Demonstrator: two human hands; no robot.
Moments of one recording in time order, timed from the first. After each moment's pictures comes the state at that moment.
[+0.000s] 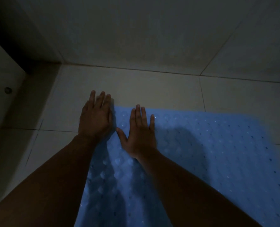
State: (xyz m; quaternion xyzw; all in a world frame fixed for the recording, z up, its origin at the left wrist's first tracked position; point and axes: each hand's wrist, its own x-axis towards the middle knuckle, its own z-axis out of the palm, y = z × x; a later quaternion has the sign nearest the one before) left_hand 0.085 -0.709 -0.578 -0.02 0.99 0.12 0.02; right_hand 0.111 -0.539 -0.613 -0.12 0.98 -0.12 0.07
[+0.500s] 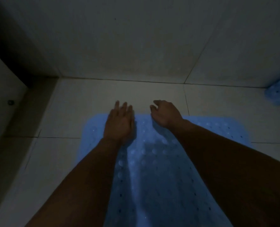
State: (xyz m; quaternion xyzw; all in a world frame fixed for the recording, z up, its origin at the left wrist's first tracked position) left_hand 0.081 -0.613 -0.559 0.04 0.99 0.15 0.05; right_hand 0.032 -0.430 -0.509 -0.03 0.96 -0.21 0.16
